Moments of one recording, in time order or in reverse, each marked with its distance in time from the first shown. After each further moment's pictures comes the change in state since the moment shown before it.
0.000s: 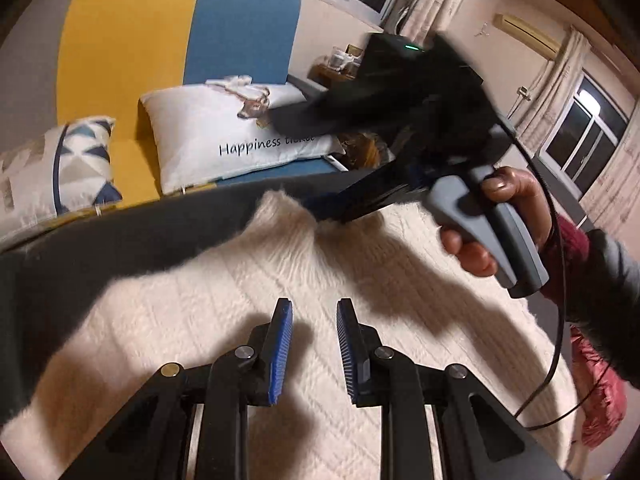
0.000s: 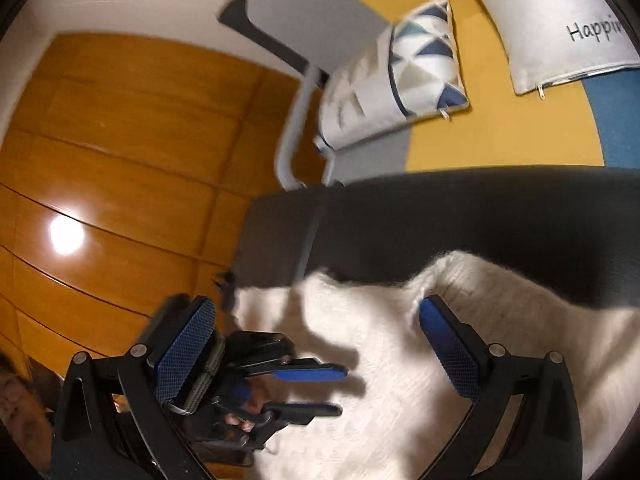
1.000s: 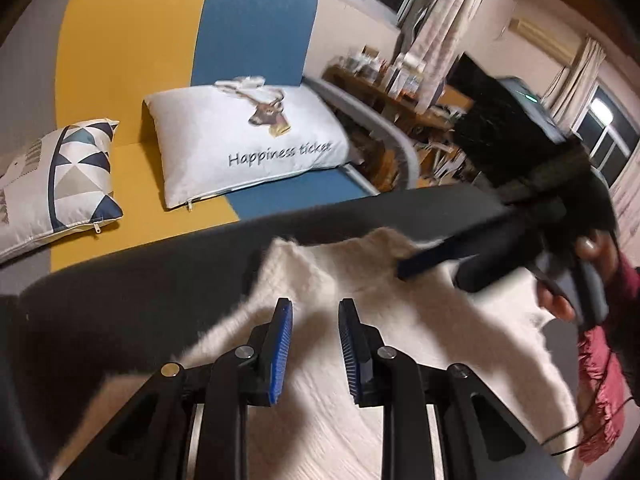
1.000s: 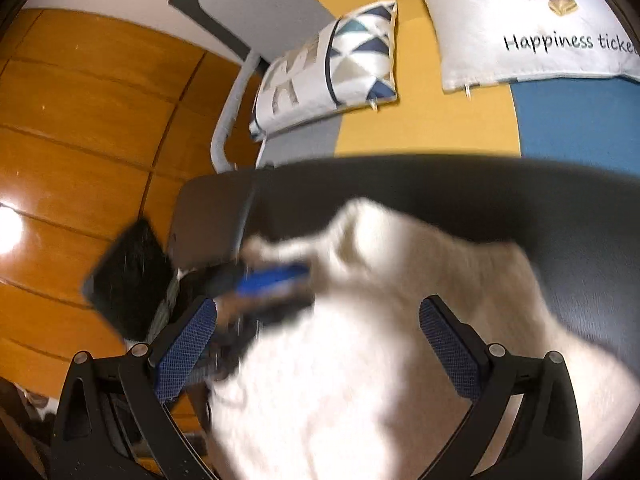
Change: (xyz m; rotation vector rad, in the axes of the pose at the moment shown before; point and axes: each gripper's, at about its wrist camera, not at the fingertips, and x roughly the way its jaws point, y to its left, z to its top) left arm 0.041 0.022 0.038 -0.058 0.038 0.080; right arm -0.051 -0.004 -0.027 0.026 0.051 -0.247
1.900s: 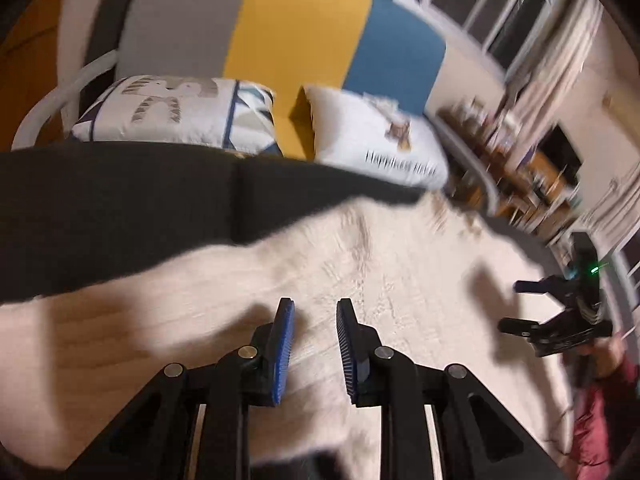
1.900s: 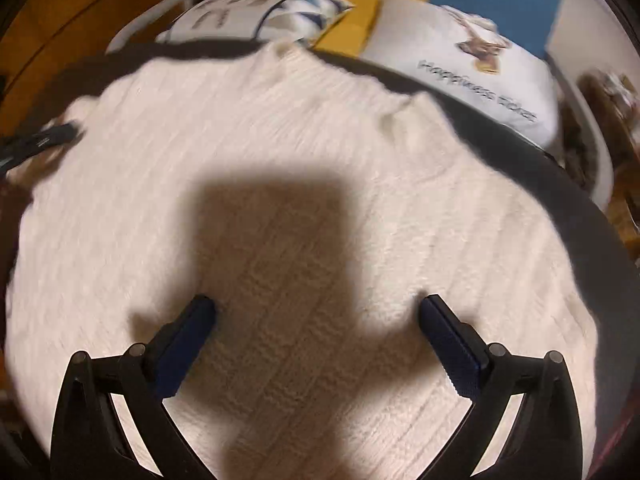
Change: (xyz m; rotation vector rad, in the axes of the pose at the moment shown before) left arm -0.167 0.079 -0.117 -0.338 -0.108 0.232; right arm 0.023 0.059 -0.114 -0.295 -0.078 -0.737
